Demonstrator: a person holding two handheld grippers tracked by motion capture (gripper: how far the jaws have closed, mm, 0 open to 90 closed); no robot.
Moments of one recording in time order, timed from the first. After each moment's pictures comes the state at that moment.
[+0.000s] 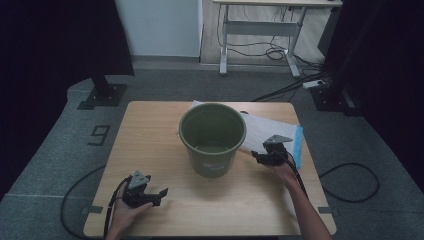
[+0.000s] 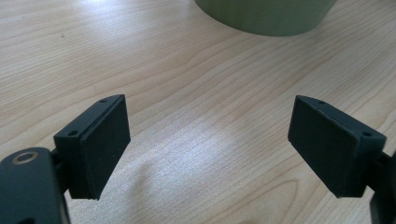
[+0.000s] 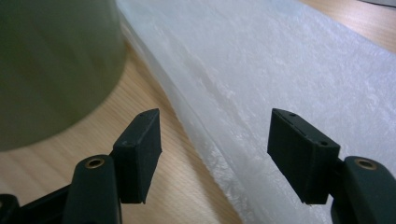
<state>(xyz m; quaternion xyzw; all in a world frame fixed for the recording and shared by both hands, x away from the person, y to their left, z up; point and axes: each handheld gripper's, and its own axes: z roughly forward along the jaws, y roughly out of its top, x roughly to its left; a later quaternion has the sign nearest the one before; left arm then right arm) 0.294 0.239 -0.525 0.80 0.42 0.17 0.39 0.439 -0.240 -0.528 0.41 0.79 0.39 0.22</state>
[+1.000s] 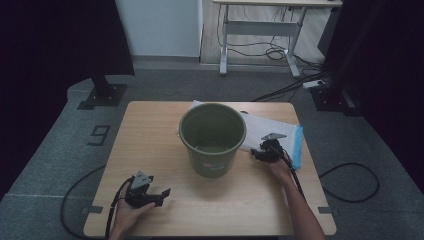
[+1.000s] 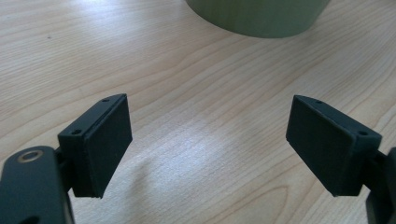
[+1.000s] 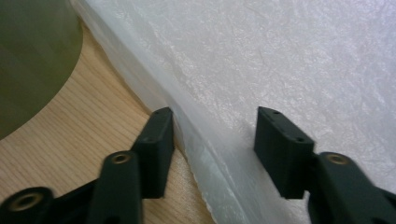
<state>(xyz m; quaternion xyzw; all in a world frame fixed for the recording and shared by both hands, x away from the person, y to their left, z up) 0.293 0.231 -0.527 0.80 0.42 0.16 0.40 0.467 -0.237 -0.550 0.45 0.79 0.36 0.20</state>
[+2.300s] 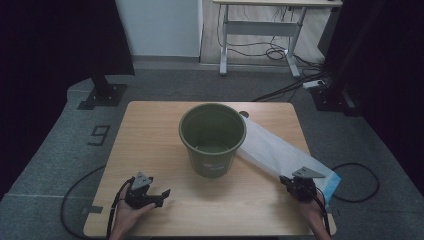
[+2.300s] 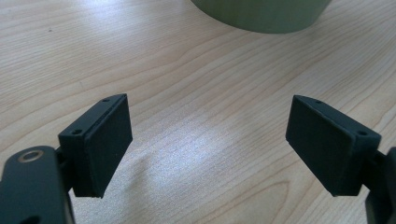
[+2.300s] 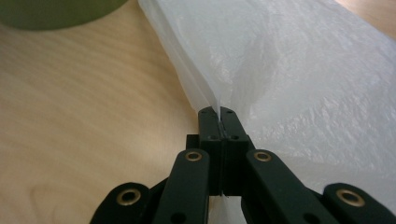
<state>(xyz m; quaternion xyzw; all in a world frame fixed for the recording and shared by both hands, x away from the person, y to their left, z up) 0.291 0.232 -0.529 0.80 0.43 0.16 0.39 0.315 -0.306 -0.537 0.46 0.77 0.38 0.22</state>
